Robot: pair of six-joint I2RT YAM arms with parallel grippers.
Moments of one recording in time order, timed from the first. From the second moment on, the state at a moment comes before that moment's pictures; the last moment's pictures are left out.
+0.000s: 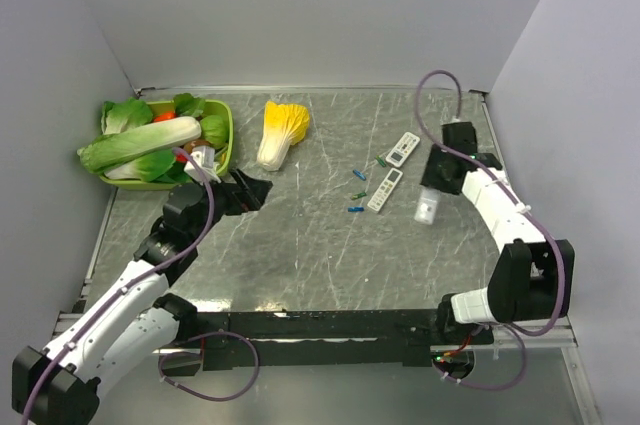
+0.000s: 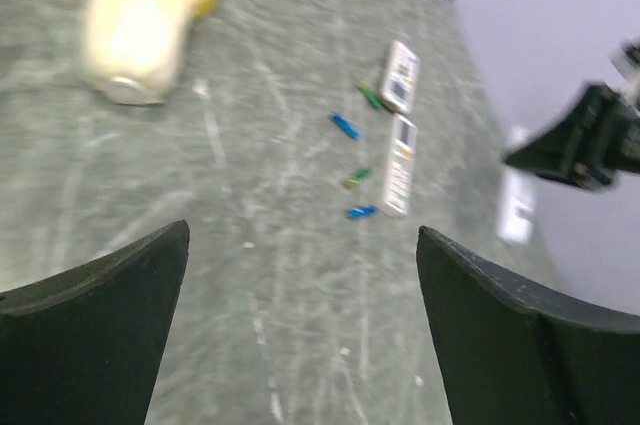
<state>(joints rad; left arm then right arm) -0.49 0.77 0.53 0.07 0.02 -0.65 0.12 1.36 1.06 -0.64 0.12 0.36</state>
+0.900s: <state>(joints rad) -0.45 0.67 0.53 -0.04 -0.08 -0.55 -0.25 1.75 1.07 -0.61 0.08 0.22</state>
